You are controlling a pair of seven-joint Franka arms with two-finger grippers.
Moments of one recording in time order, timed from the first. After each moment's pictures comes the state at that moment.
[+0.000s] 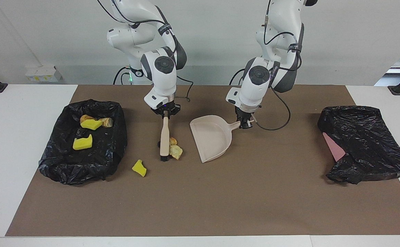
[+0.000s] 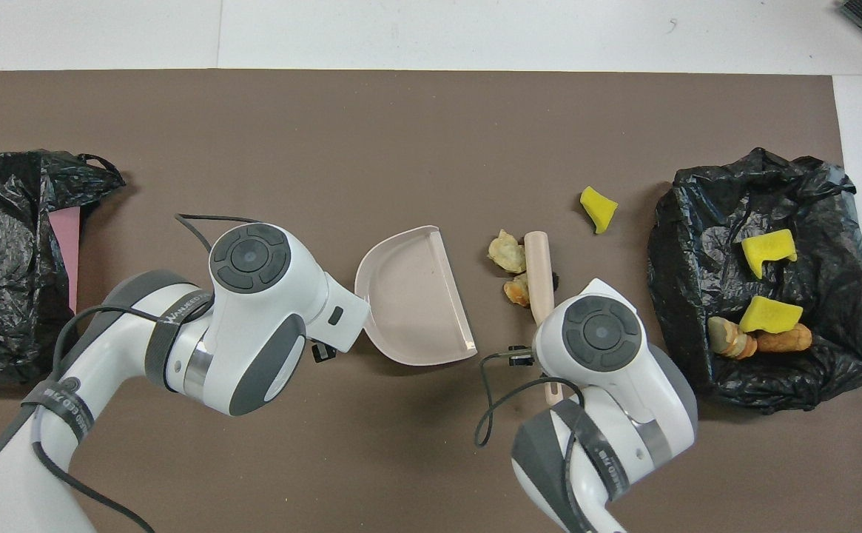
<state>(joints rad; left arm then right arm) -0.46 0.15 -0.07 -2.05 -0.06 2.09 0.81 0.39 0.01 0.11 -2.26 -0.04 2.16 0.46</state>
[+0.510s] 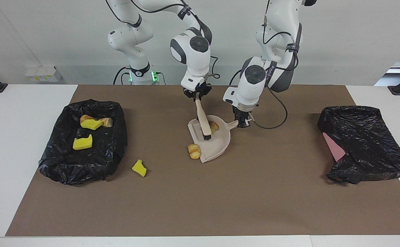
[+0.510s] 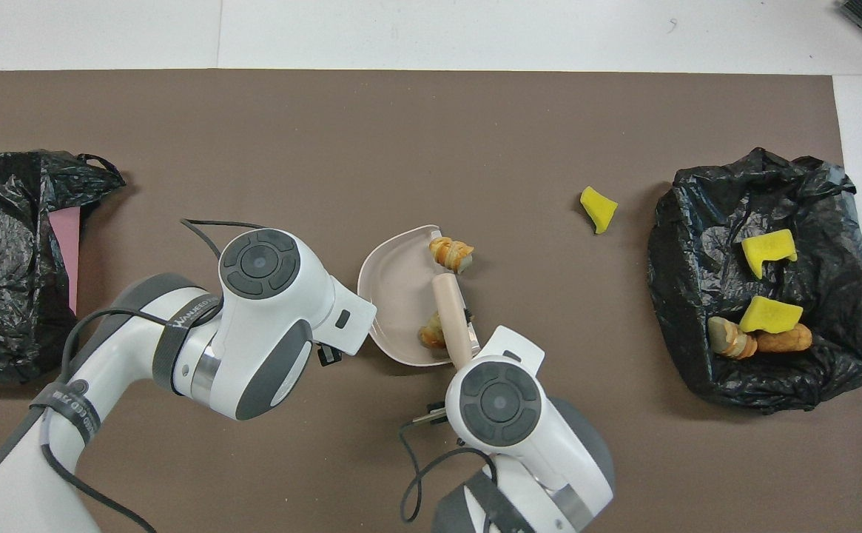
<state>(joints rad) -0.48 0.15 -0.07 -2.05 -0.05 2.10 0.78 0.61 0.00 0.13 -2.13 0.08 2.01 0.49</state>
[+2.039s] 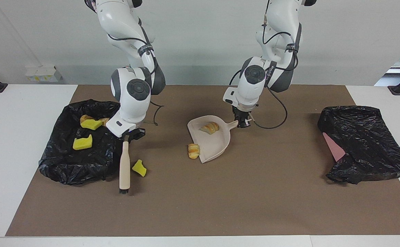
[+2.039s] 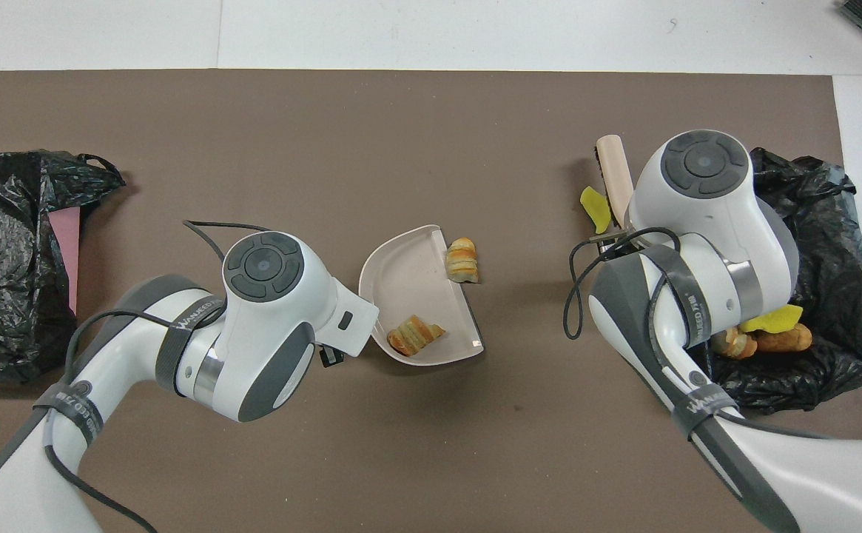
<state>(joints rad) -0.48 0.14 -0.07 -2.06 -0.05 2.10 0.77 0.12 0.28 0.10 -1.81 -0.43 1.95 0.28</state>
